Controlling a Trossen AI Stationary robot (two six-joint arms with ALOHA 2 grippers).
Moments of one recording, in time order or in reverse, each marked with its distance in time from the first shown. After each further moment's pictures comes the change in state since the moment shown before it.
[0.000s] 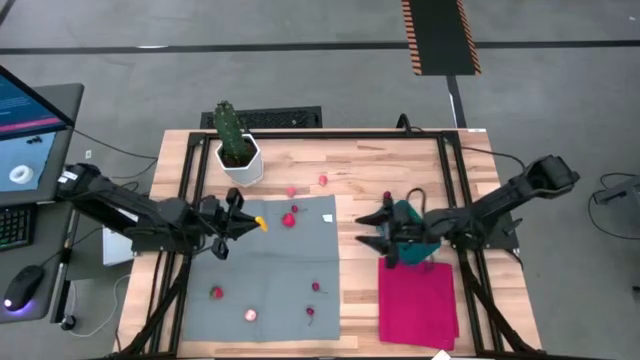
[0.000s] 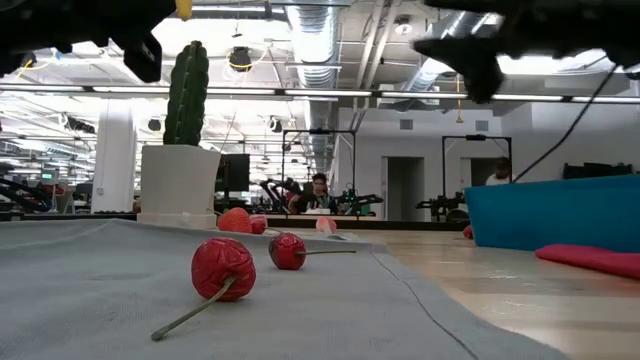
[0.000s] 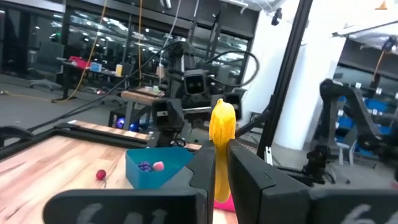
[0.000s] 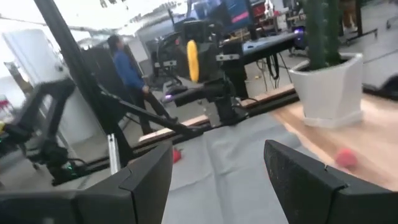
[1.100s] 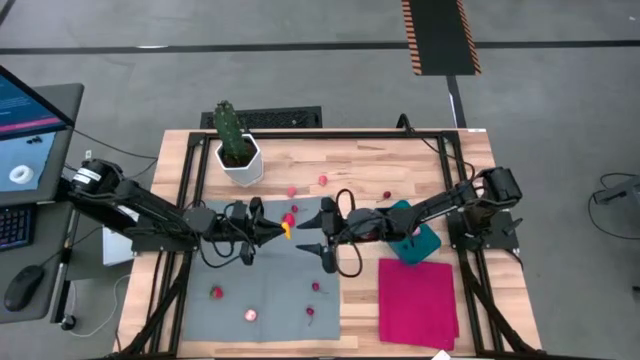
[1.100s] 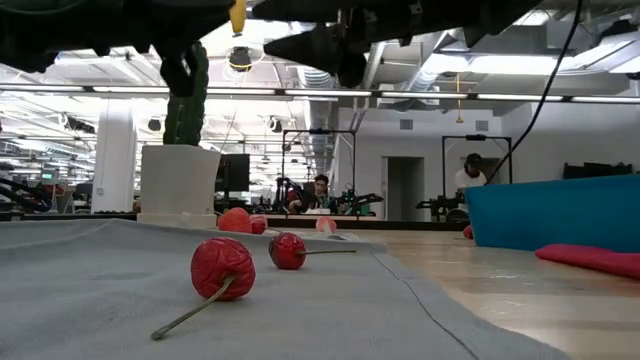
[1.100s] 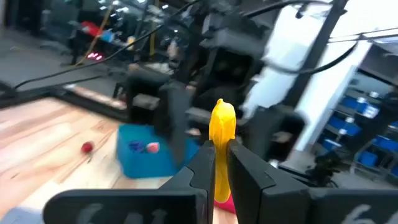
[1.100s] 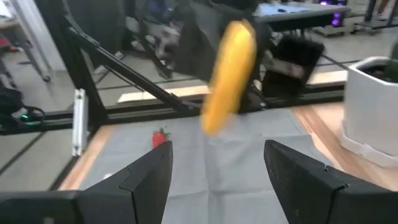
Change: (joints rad) left arm 0.001 0.494 0.138 0.266 -0.054 -0.154; right arm -0.143 0.510 0.629 -0.319 -0.242 -0.180
